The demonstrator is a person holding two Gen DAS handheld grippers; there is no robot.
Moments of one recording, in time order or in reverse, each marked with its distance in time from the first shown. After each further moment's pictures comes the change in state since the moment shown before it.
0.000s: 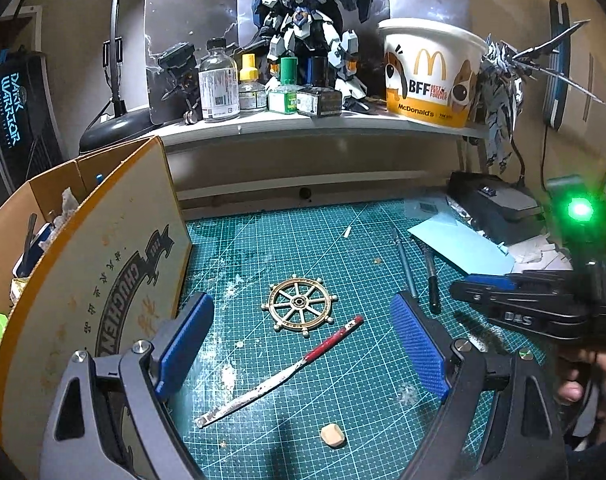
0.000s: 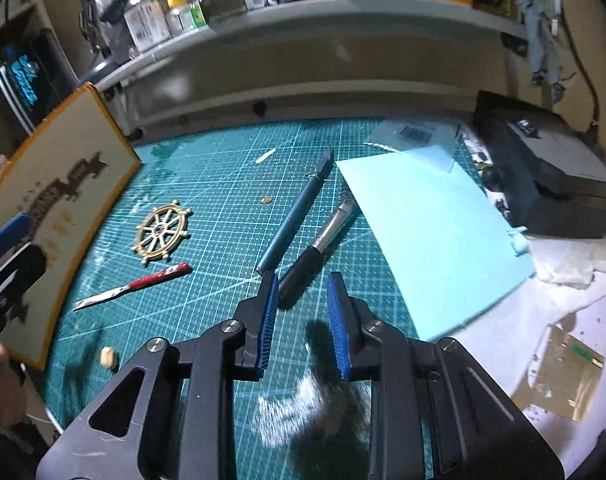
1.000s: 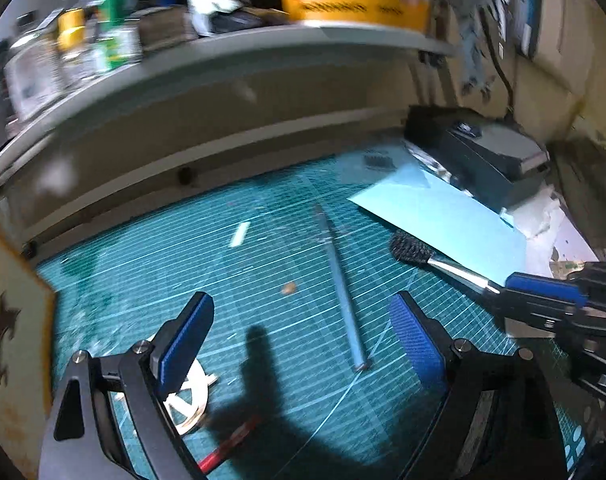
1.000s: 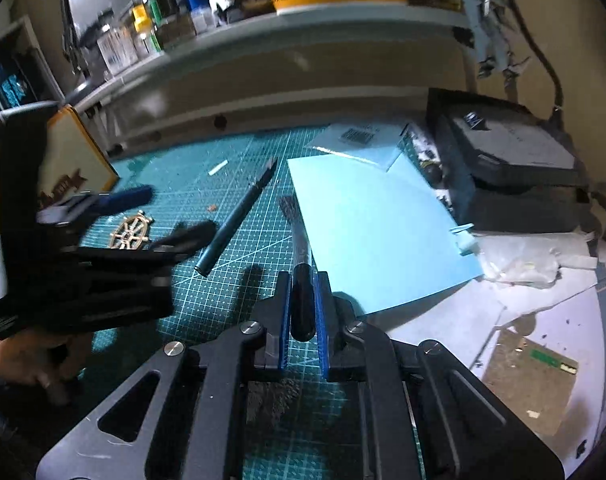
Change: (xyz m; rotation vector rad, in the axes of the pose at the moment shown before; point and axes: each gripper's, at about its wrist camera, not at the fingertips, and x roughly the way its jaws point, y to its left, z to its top) left arm 0.136 -0.091 0.028 0.195 0.191 -0.169; right arm -0.031 -0.057 -0.011 0.035 -0.045 -0.013
